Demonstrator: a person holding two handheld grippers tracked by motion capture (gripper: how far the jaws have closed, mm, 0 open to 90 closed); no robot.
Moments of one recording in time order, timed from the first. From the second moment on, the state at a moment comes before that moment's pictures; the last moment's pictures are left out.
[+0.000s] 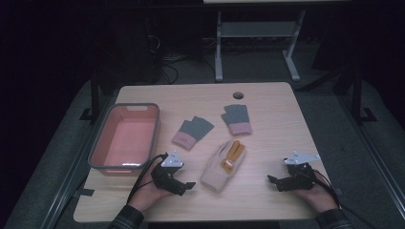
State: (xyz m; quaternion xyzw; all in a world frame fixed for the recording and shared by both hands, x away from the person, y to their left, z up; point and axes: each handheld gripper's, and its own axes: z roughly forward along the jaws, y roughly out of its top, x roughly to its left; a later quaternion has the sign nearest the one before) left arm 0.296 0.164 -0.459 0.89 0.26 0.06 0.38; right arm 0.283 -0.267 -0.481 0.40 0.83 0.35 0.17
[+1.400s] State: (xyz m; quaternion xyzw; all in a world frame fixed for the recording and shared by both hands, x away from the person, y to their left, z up) left arm 0.336 0.070 -0.464 0.90 0.25 0.03 0.36; right arm 0.287 -0.269 -0.483 0.41 0.83 0.35 0.15
